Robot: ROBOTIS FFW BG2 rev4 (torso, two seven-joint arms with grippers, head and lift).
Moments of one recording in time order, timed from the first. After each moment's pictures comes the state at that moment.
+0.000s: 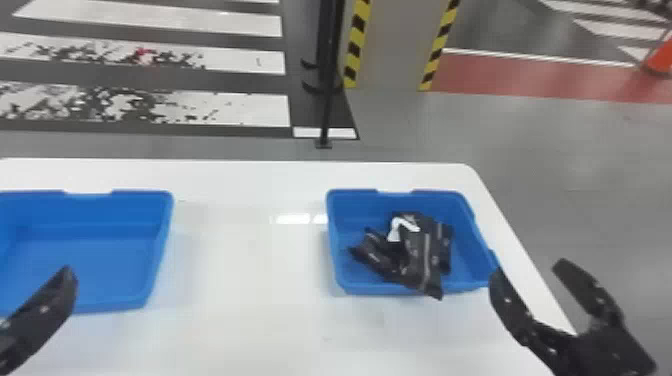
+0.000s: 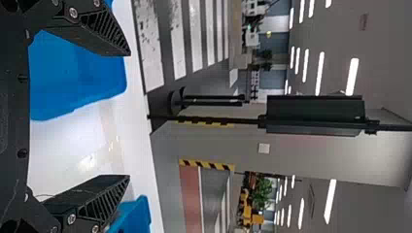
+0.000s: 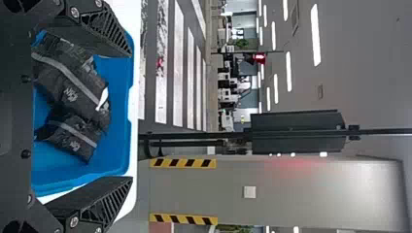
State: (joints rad) left arm 0.82 0.03 0.41 -2.61 0.24 0.38 -0.51; right arm 0.78 0.00 -0.37 -2.22 -0.26 -0.08 0.43
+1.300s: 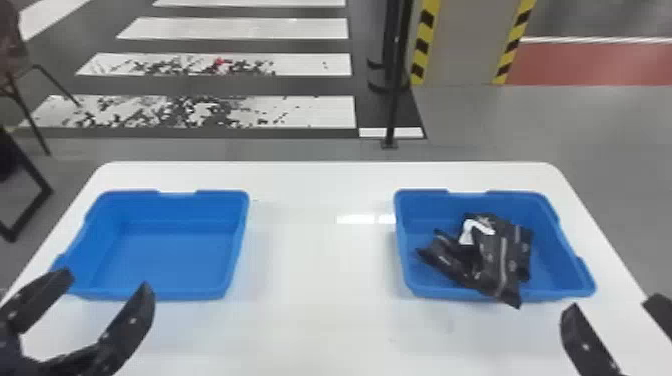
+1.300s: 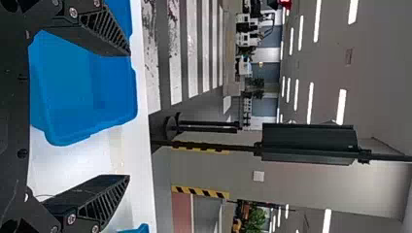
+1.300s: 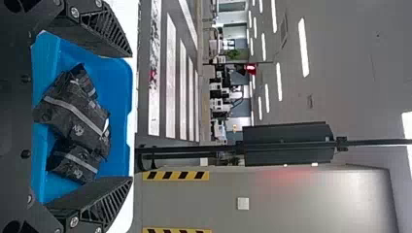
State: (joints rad) left arm 0.91 0.00 0.38 -2.50 0.26 0.16 -0.42; right arm 0.90 0.00 -0.28 -2.23 -0.26 -0.21 0.41
